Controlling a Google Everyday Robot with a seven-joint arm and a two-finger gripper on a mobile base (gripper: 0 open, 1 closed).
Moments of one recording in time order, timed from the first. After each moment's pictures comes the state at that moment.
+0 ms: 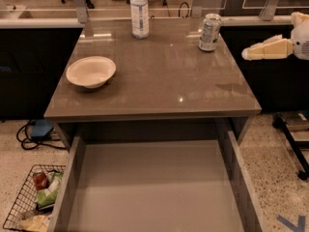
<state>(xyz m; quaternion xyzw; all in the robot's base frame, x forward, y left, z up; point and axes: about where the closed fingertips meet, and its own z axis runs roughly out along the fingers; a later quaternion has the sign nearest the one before) 0.651 -0.320 0.965 -0.30 0.75 0.06 0.58</state>
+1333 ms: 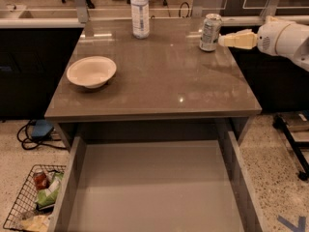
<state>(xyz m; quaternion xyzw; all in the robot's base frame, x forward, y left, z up) 0.758 -0.302 0.930 -0.22 0.74 0.10 0.63</state>
